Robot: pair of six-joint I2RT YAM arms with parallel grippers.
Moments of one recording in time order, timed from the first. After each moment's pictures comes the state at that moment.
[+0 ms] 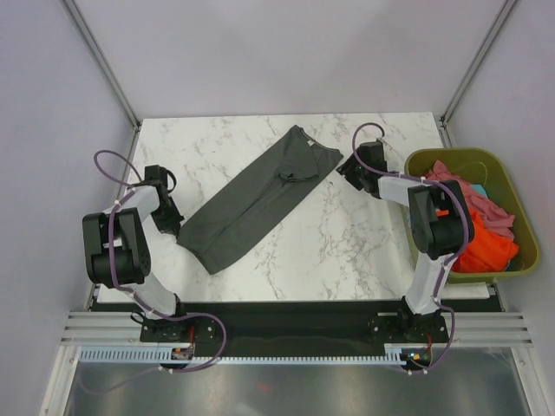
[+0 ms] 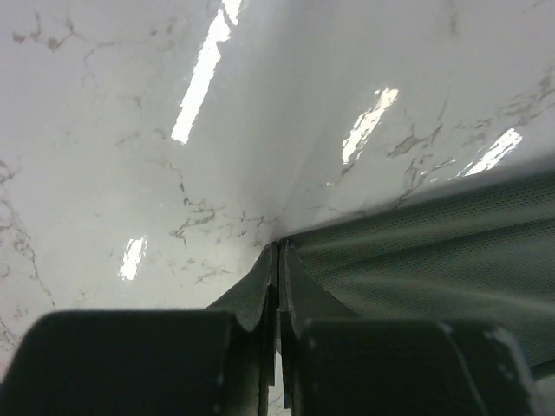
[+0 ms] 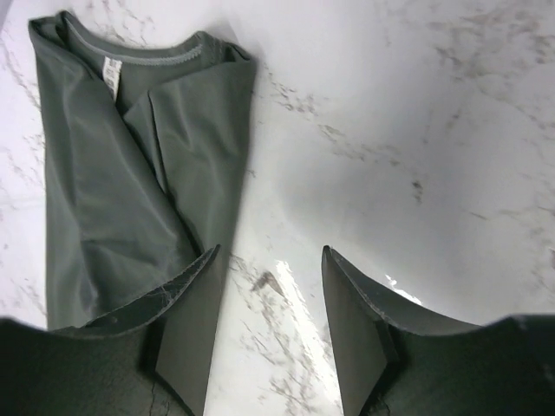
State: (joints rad) left arm 0.15 1.68 0.99 -0.63 -0.12 -0.34; right arm 0.20 1.91 1.12 0.10 0.05 0.86
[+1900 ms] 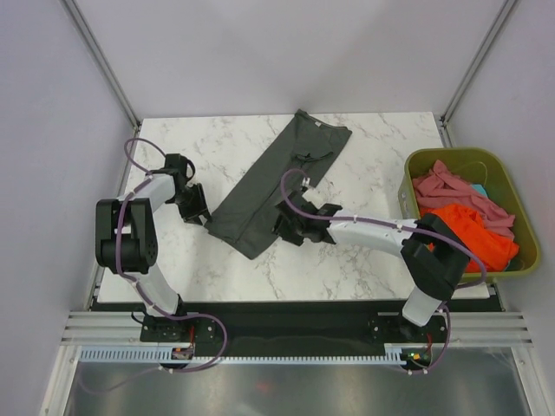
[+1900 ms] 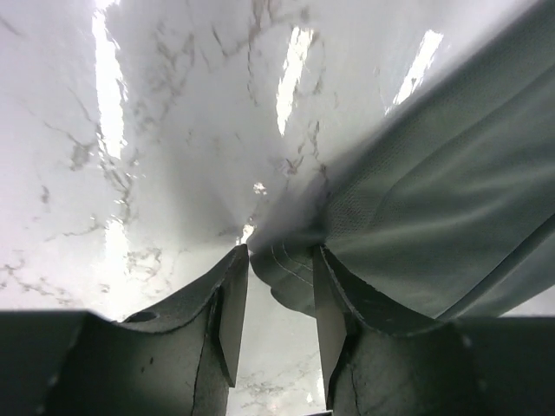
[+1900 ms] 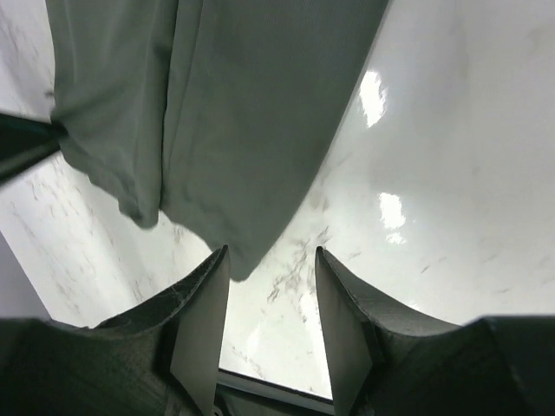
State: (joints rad) left arm 0.01 1.76 1.10 -0.66 0.19 -0.31; right arm 0.87 1.70 1.11 -0.34 0.19 1.24
